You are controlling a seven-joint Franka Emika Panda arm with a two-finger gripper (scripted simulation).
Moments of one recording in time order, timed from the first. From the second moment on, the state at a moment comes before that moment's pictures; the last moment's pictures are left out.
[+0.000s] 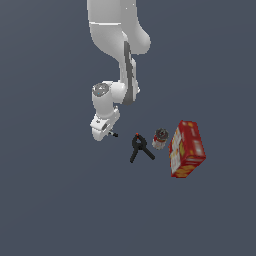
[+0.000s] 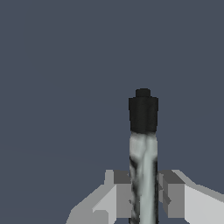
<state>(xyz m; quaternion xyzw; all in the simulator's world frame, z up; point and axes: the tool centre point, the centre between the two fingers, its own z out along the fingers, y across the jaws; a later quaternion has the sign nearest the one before) -0.142 -0.109 0.014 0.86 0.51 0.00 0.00</state>
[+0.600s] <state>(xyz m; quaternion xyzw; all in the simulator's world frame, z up) -0.138 -0.086 0.039 0.86 0.51 0.00 0.00</state>
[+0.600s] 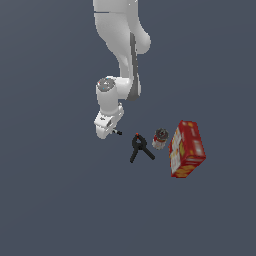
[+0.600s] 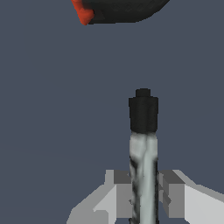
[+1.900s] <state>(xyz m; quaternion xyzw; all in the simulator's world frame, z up) -0.107 0.073 0.203 0.86 0.51 0.00 0.00</state>
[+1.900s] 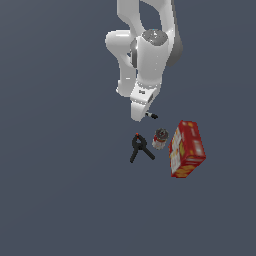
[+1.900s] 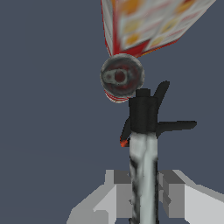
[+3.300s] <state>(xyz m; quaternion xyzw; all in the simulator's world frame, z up) -0.063 0.237 0.380 0.86 0.51 0.00 0.00</state>
